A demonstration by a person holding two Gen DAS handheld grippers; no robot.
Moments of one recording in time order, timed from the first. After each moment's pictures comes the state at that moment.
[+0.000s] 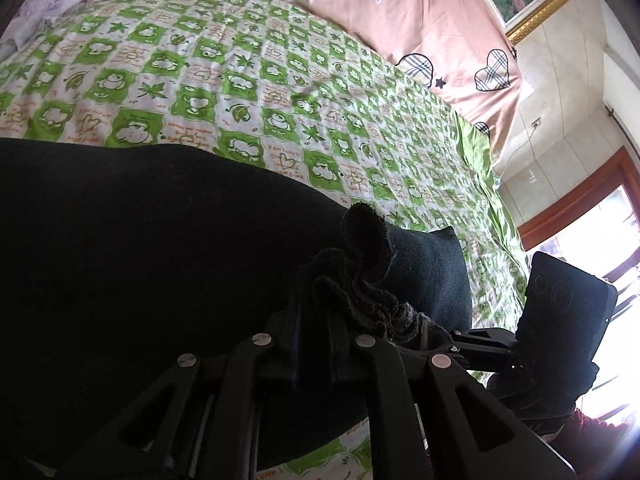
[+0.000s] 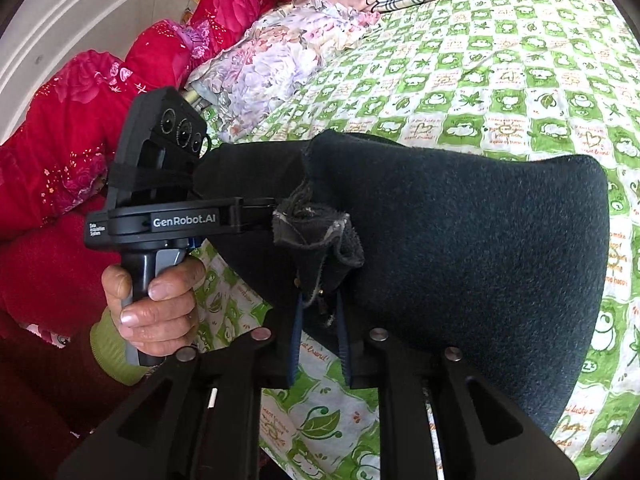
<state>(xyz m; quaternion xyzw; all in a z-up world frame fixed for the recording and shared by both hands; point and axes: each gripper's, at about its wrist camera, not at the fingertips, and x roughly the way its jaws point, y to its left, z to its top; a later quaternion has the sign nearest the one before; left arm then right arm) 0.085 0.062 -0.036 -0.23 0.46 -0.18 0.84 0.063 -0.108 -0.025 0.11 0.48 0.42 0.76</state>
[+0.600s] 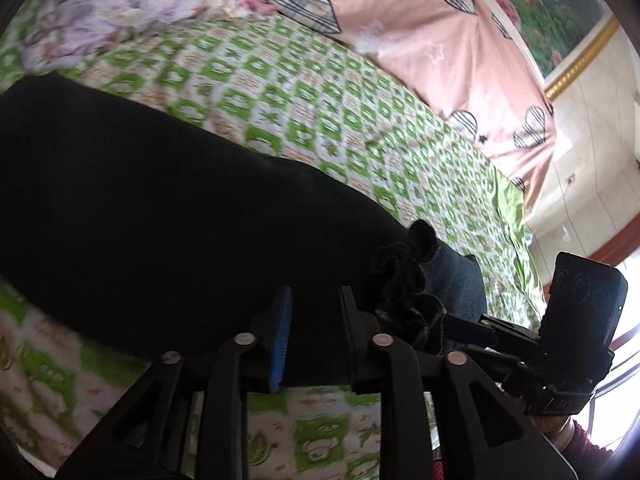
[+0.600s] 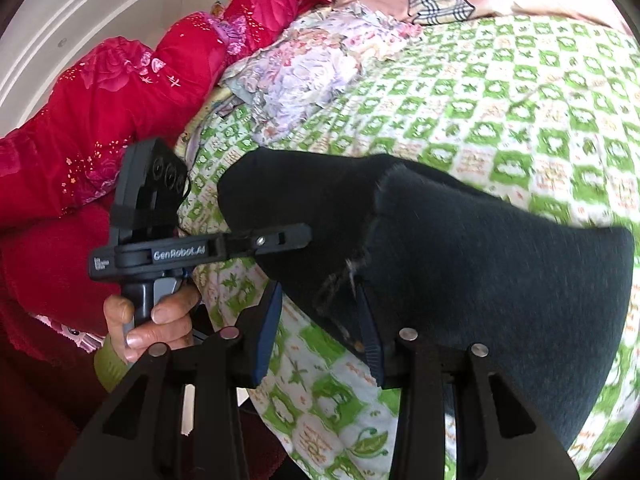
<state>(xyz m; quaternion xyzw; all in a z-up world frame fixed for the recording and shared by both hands) 0.011 0.121 -0.019 -0.27 0.42 -0.06 0.86 0.064 -0.078 0.007 0.08 0.45 0.46 0.76</state>
